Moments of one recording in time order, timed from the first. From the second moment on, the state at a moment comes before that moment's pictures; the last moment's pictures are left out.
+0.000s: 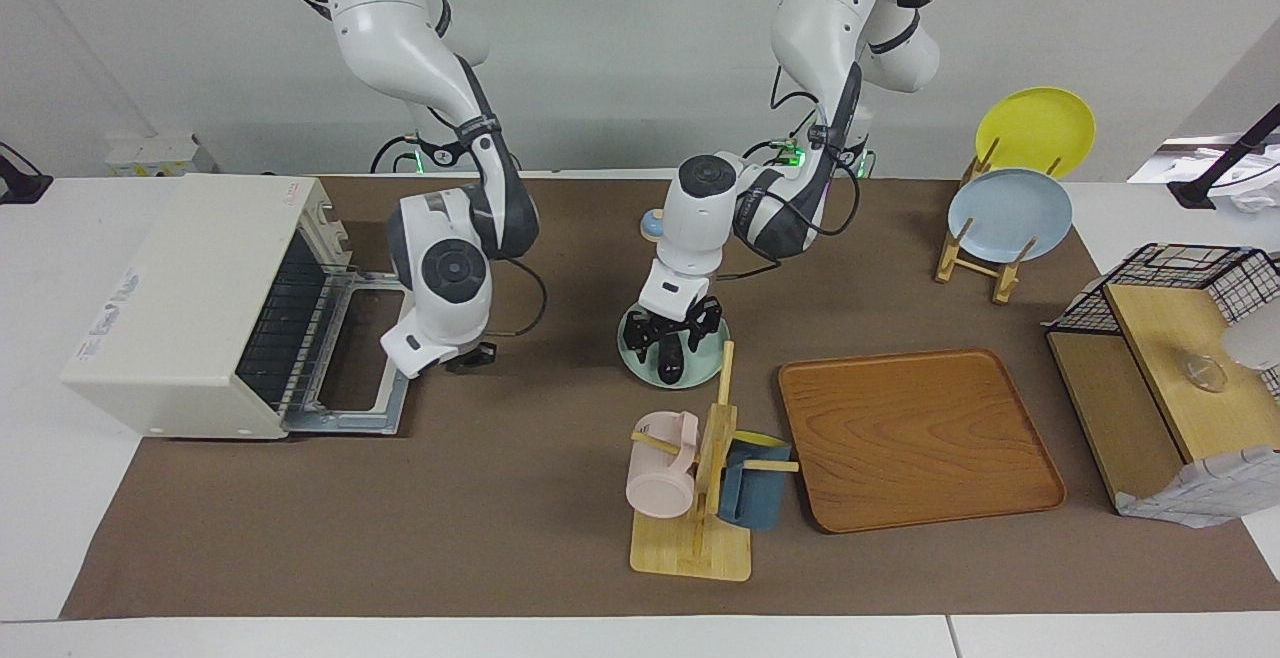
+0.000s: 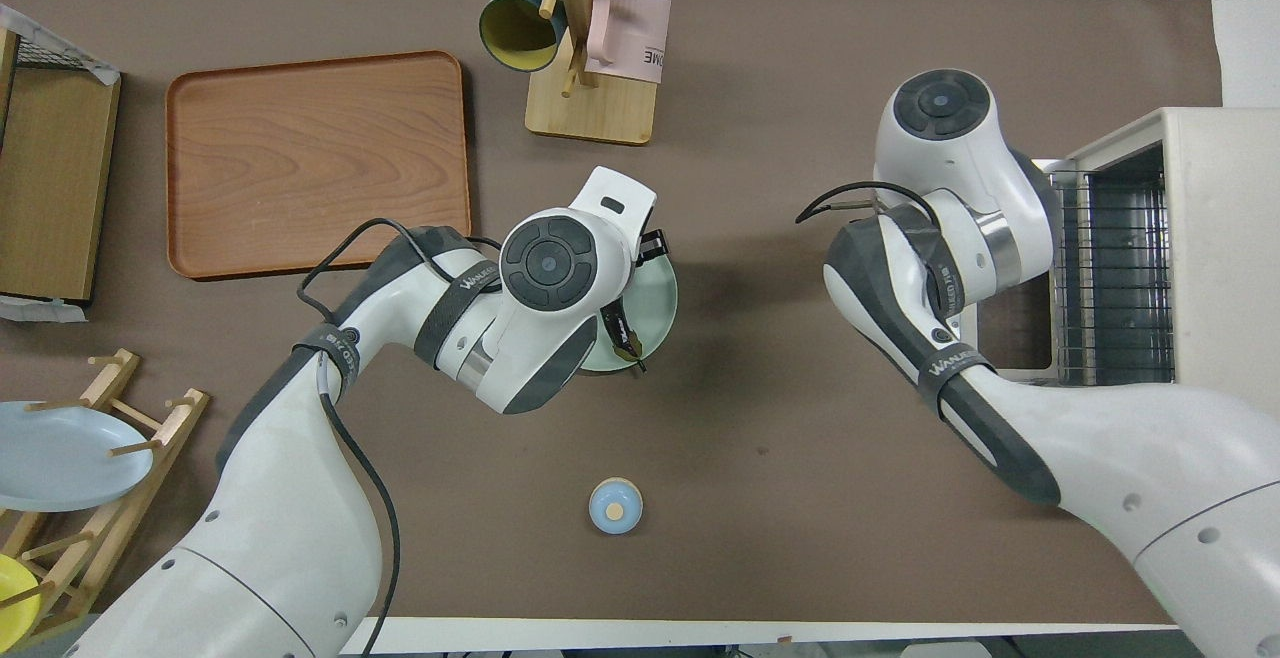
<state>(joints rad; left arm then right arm) -0.73 0.42 -0.02 -1.87 0.02 2.48 -0.96 0.14 0.38 0.04 -1.86 -0.26 1.98 0.38</state>
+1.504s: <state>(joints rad) -0.13 0.21 0.03 -1.70 0.02 1.91 -0.14 -0.12 0.04 0.05 -1.65 -0.08 1.62 -0.04</state>
